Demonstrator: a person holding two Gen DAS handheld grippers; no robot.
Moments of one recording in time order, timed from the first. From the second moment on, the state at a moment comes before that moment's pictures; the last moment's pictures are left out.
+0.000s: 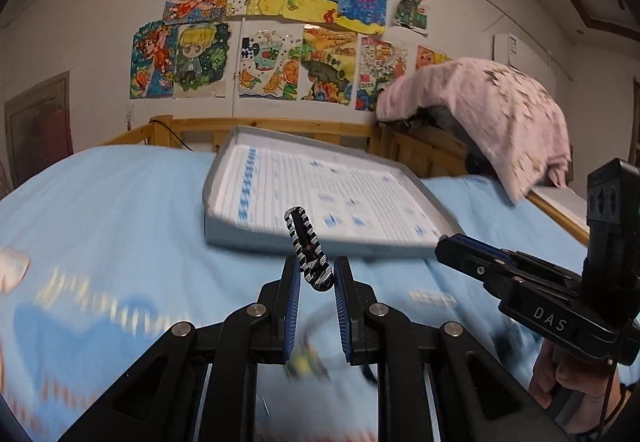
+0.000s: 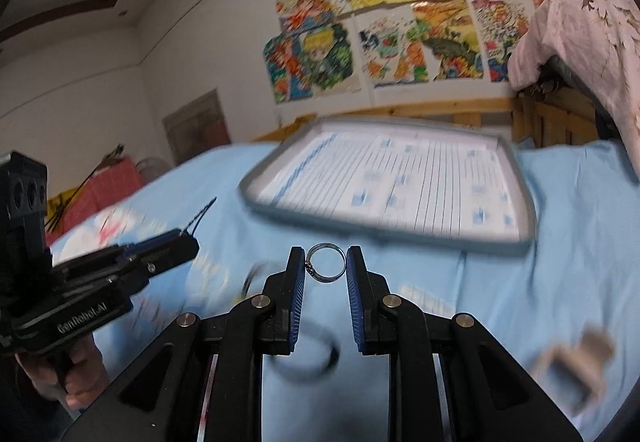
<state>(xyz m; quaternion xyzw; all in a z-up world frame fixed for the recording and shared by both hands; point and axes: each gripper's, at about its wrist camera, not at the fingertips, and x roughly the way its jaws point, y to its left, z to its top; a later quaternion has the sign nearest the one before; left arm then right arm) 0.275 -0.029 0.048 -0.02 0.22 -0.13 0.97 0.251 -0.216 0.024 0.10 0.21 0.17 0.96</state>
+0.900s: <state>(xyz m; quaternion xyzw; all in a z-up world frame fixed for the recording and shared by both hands) 0.348 -0.009 0.038 -0.08 0.24 -0.10 0.96 0.369 -0.210 0.000 0.14 0.27 0.12 0.95</state>
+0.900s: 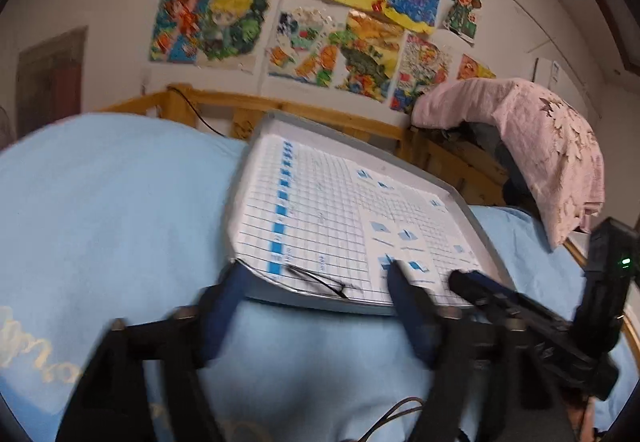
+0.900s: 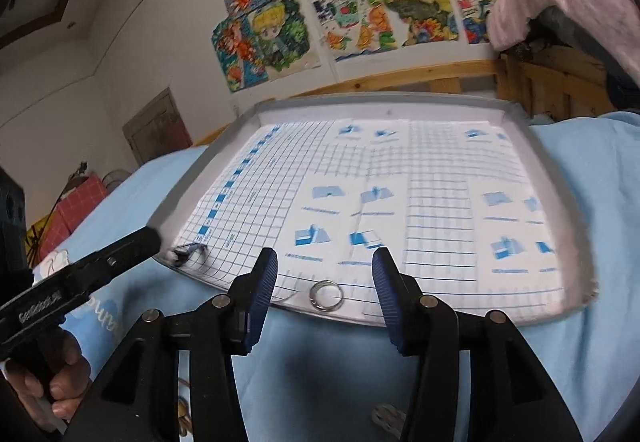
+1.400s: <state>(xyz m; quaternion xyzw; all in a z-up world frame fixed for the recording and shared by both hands) 0.215 0.005 0.089 -0.05 0.14 -0.08 0.99 0.231 -0.242 0.068 0.12 0.13 0.12 0.98</state>
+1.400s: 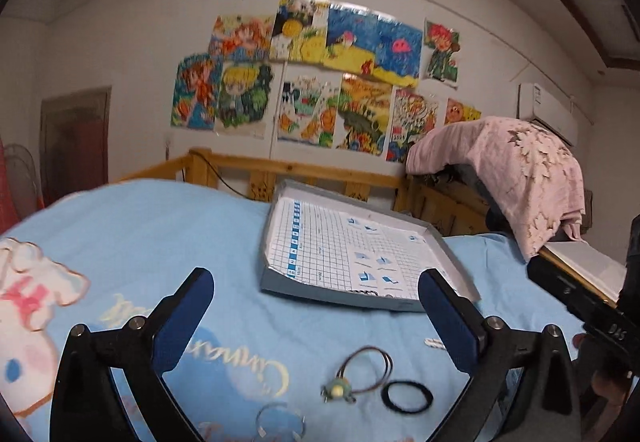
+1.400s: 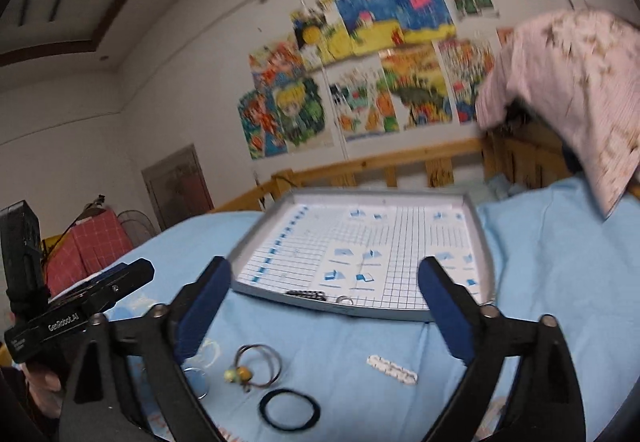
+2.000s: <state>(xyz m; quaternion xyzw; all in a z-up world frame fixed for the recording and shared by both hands) 0.069 0.038 0.054 -0.03 0.15 -0.02 0.99 0.056 -0.209 0.062 0.07 0.08 0.14 0.98</state>
